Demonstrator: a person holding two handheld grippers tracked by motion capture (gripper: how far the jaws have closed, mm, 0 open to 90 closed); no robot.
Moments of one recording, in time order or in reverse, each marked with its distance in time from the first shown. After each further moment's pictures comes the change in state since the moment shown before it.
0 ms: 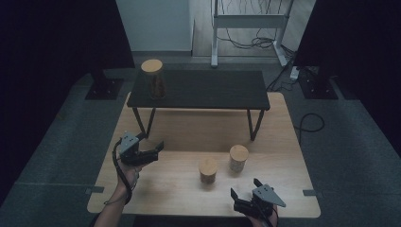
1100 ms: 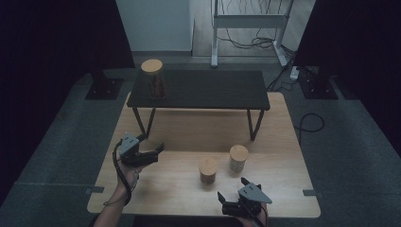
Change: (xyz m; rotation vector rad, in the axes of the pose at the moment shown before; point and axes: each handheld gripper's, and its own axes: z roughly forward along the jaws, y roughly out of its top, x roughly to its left) left arm 0.003 -0.004 0.001 0.012 -0.008 0.001; right arm 0.014 0.017 0.014 0.026 0.115 -0.092
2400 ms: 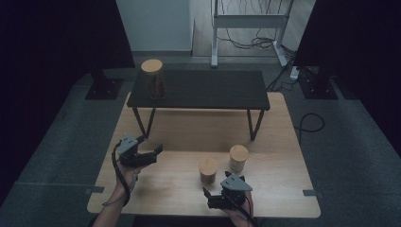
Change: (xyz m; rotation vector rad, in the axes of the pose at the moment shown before) left arm 0.008 -0.005 0.001 0.023 -0.002 -0.024; right arm 0.010 0.025 0.043 0.052 0.083 -0.047
